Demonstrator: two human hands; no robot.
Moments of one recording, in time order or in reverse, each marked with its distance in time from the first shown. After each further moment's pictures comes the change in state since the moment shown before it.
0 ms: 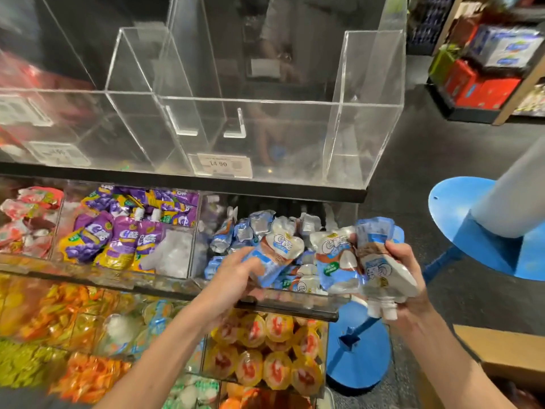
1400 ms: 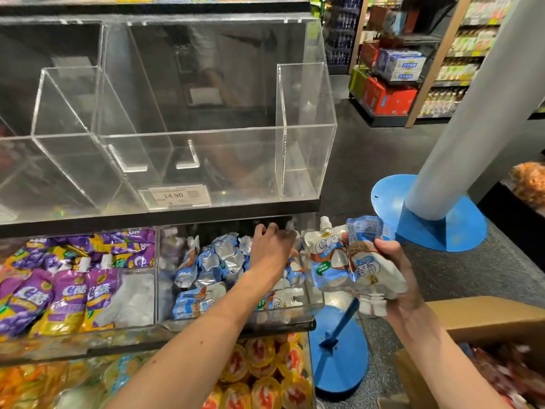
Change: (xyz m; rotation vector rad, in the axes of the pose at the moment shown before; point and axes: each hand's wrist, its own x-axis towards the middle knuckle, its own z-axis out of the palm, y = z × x) left_hand 0.125 0.014 0.091 1.528 0.110 0.764; right_hand -0.038 -0.014 0.040 -0.174 0.193 -0.349
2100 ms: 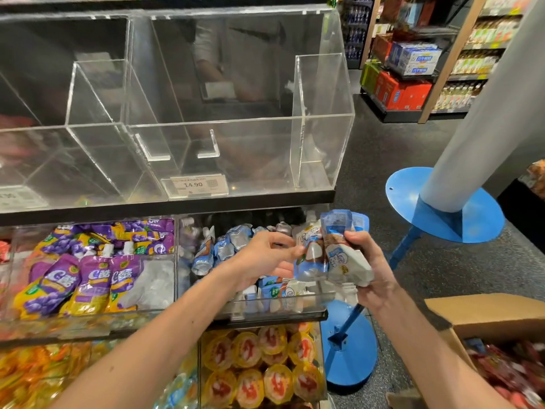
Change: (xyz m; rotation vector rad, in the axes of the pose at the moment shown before) left_hand -0.064 -0.030 -0.064 -1.383 -0.476 -0.371; right_hand 0.016 0.033 0.031 0.091 -0.069 0.257
